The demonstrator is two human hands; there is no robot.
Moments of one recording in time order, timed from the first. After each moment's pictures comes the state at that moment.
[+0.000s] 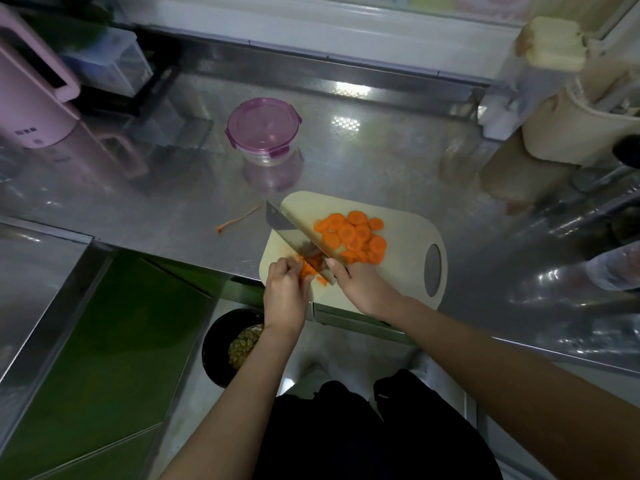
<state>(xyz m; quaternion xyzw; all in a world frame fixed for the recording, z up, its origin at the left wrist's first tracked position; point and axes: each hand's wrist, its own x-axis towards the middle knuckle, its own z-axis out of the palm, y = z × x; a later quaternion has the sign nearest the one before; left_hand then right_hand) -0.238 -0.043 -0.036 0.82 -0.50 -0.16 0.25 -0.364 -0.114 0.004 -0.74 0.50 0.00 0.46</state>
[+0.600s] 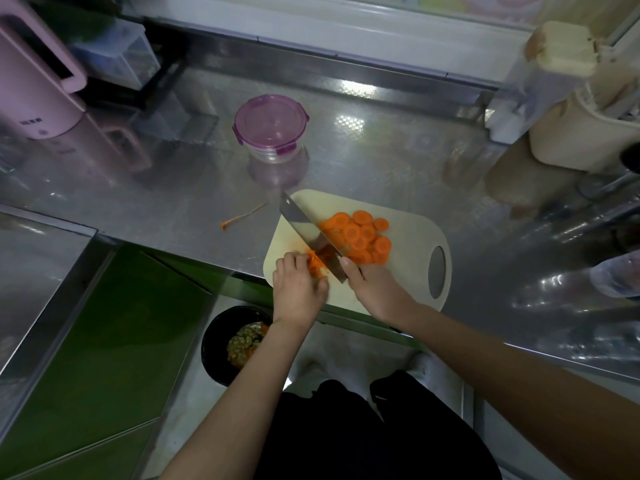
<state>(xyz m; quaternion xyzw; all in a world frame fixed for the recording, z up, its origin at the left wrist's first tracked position) -0.245 -0.049 -0.031 0.83 -0.51 -0.14 0.19 -0.372 -0.107 0.023 -0.75 0.49 -0.07 0.45</state>
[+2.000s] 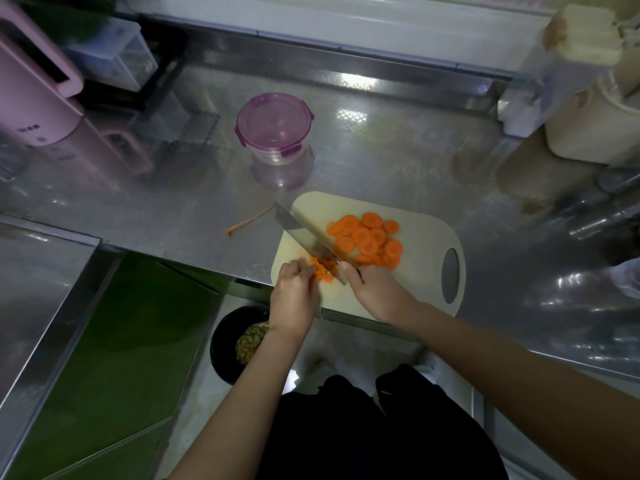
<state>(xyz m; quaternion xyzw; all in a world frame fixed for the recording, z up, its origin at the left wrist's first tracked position) -0.224 -0.047 -0.025 0.80 -0.54 -0.18 0.22 -0.358 -0.117 0.017 -0.75 0.48 -0.01 0.45</state>
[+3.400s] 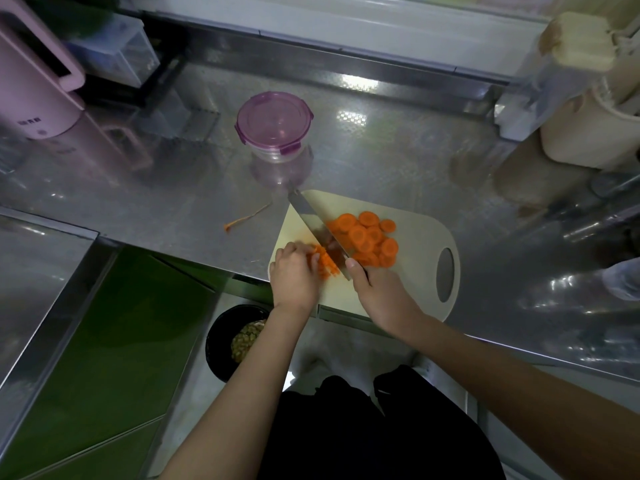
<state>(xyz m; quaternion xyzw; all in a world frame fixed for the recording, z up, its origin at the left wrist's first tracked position) -0.227 -0.073 -0.011 0.85 -0.46 -0.17 0.22 -0.367 -0.100 0.036 -0.75 0.51 -0.08 0.42</state>
